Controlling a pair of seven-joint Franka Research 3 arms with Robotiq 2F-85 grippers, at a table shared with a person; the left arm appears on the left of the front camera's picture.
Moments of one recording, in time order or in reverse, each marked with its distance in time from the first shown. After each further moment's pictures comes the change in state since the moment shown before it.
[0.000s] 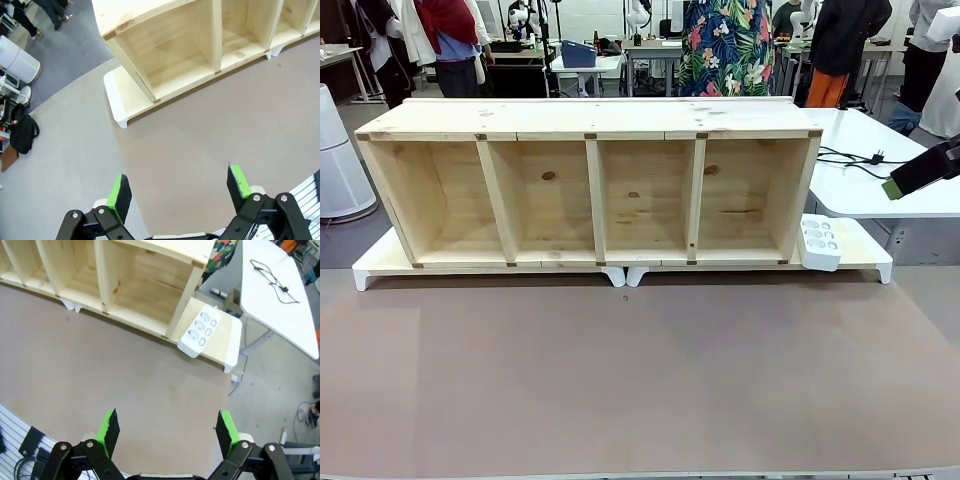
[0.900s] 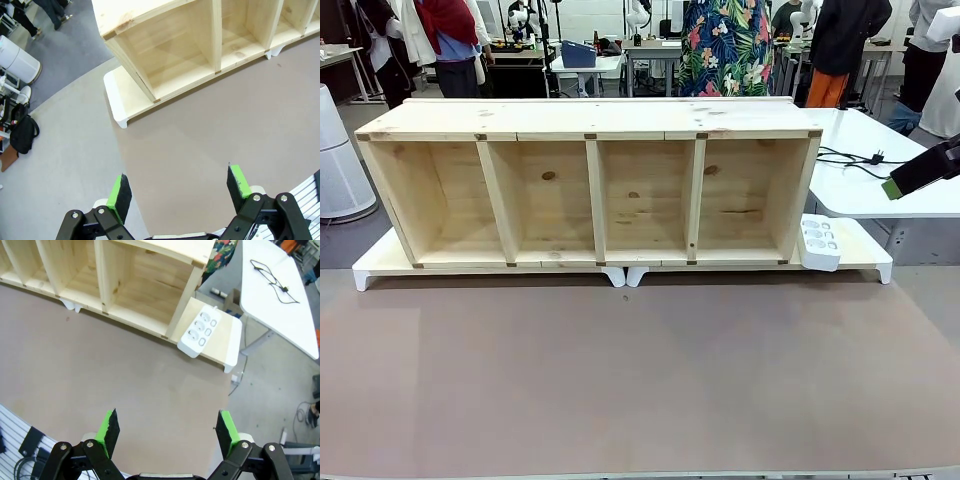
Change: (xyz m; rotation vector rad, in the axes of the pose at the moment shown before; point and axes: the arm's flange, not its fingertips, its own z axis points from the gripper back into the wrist) left arm 0.000 0.000 0.000 0.000 0.000 0.000; right arm 0.000 0.000 0.000 0.000 0.000 0.000
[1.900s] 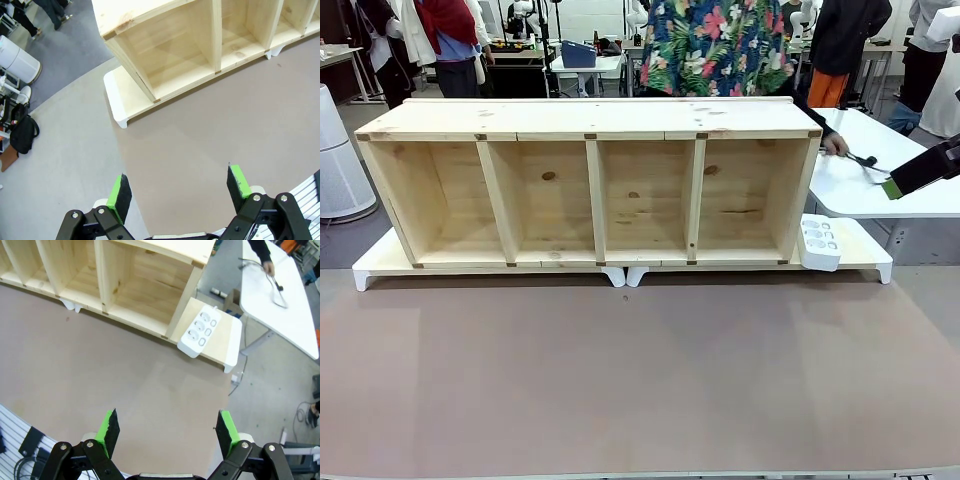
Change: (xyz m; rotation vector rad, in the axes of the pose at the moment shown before) left arm 0.000 0.000 0.000 0.000 0.000 0.000; right arm 0.000 0.000 0.000 0.000 0.000 0.000
